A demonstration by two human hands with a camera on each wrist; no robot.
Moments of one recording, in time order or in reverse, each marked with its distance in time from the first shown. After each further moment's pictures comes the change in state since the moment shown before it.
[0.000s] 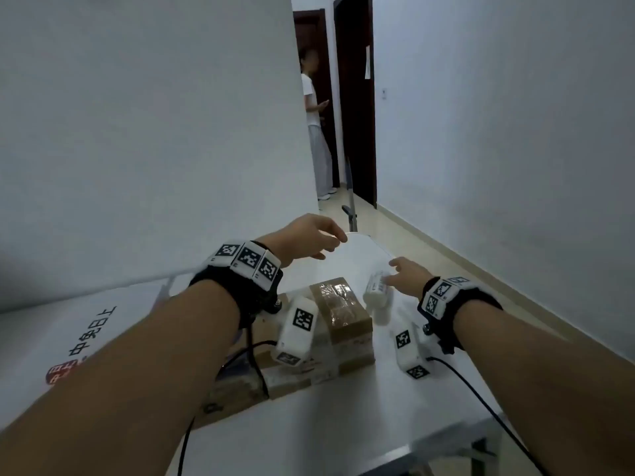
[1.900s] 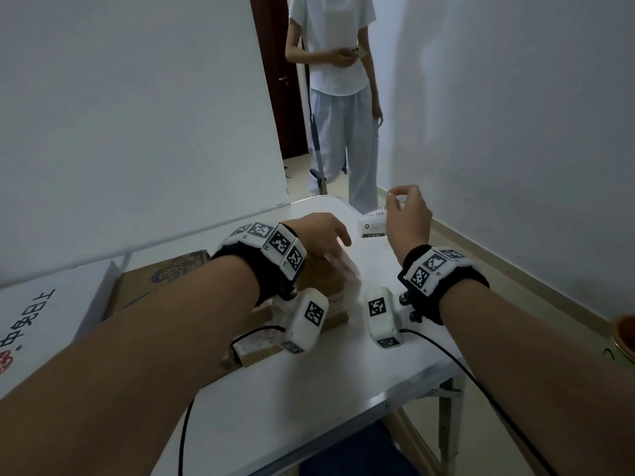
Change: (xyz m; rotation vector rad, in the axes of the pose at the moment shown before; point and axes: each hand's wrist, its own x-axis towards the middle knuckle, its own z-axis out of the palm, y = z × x) left_hand 0.017 0.007 0.072 0.645 -0.255 0.052; right_hand -0.044 -0.009 -0.018 0.560 0.688 -0.060
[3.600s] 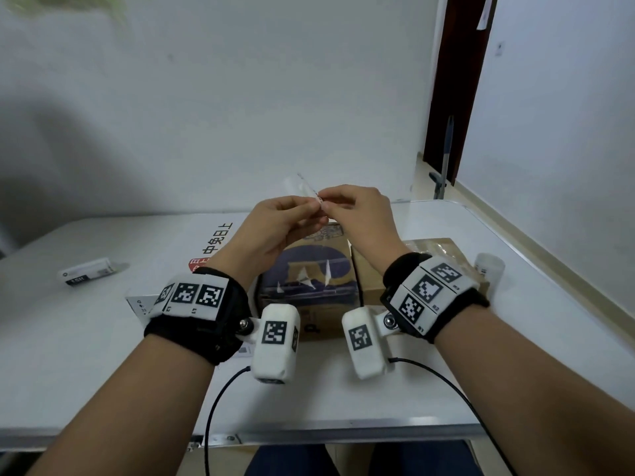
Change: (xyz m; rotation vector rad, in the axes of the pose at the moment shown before) left_hand -0.199 -0.164 0.005 -1.524 0.706 -0.096; right_hand -0.172 -0.133 0.128 0.191 -0.735 -0.432
